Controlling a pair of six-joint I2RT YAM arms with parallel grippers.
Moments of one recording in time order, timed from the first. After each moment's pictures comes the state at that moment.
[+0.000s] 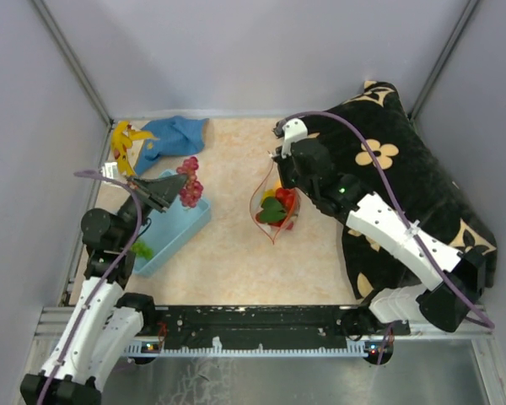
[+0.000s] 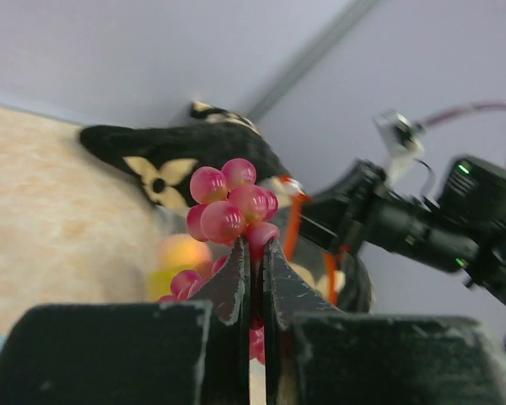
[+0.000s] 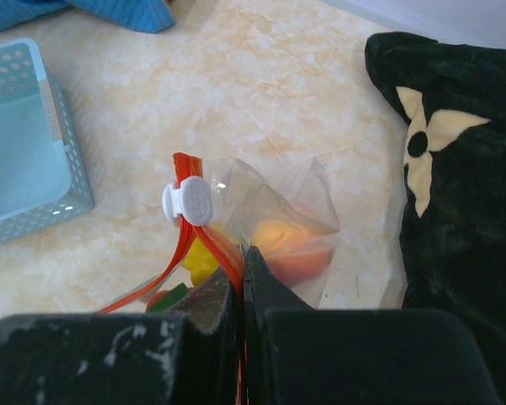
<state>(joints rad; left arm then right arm) -0.12 0.62 0.53 0.38 0.42 -0.92 0.75 1.28 1.24 -0.37 0.27 0.09</state>
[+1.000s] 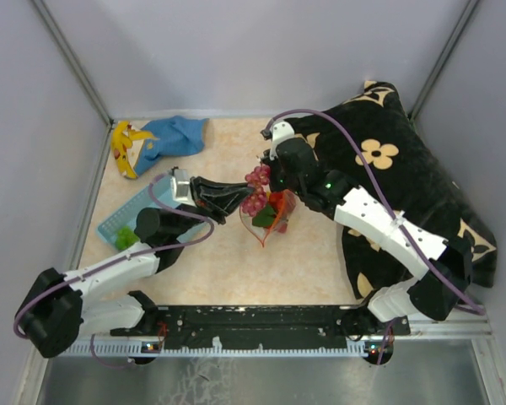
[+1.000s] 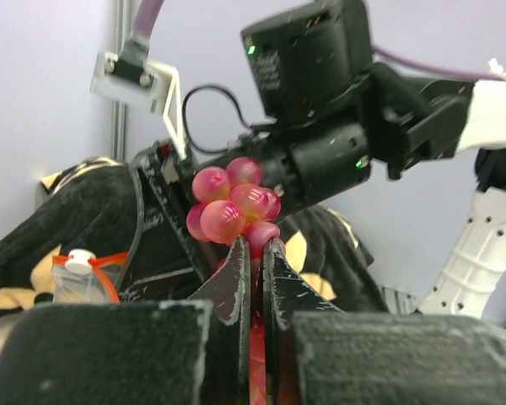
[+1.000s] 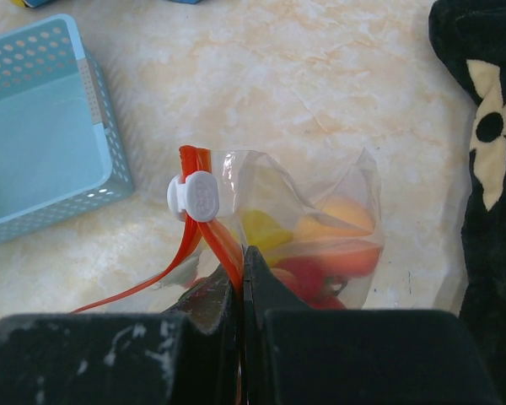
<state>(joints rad) -0.72 1.10 0.52 1.19 0.40 -0.46 0.79 1.39 1.31 -0.42 0.23 0.19</state>
